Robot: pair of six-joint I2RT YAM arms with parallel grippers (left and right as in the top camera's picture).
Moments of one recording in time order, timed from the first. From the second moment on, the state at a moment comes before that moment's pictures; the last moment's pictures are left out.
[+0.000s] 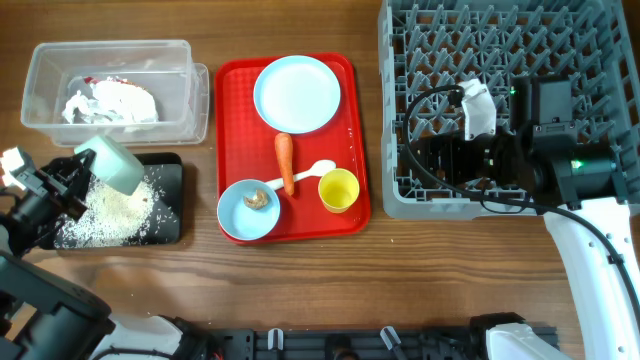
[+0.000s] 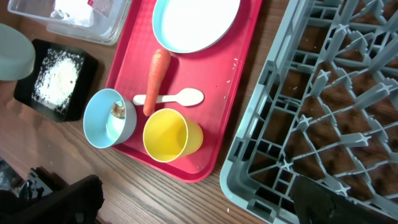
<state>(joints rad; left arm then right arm) 0.97 1.72 1.11 -1.05 1.47 0.04 0.11 1.25 1.26 -1.03 -0.50 -0.03</state>
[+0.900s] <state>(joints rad) -0.36 1.90 1.39 -0.78 -0.13 -0.51 0.11 1.25 1.26 -1.03 -0.47 0.00</state>
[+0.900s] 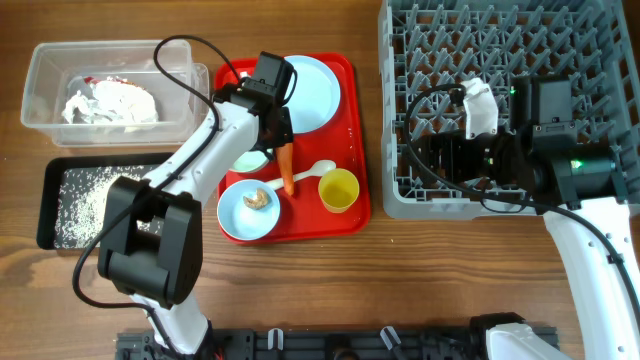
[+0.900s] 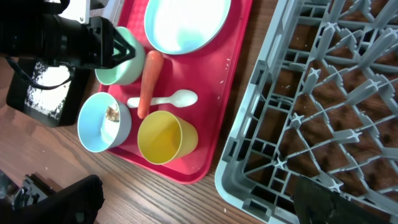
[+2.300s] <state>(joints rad) 0.05 1.61 1.45 -1.19 0.18 -0.41 0.11 1.25 1.26 -1.06 -0.46 0.00</state>
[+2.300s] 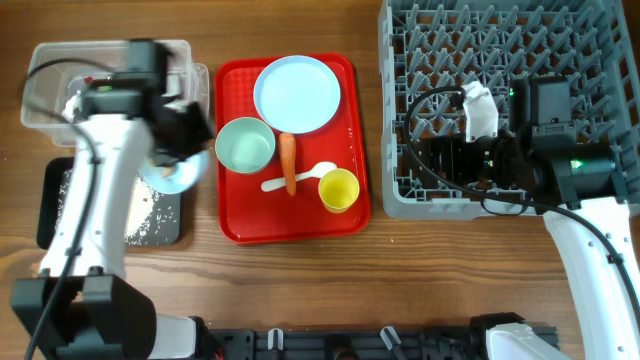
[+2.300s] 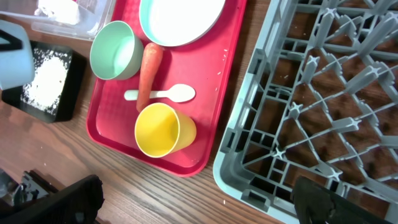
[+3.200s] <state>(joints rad) 0.89 1.57 0.97 -0.96 1.45 0.31 0.11 1.25 1.26 -1.03 -0.44 0.00</state>
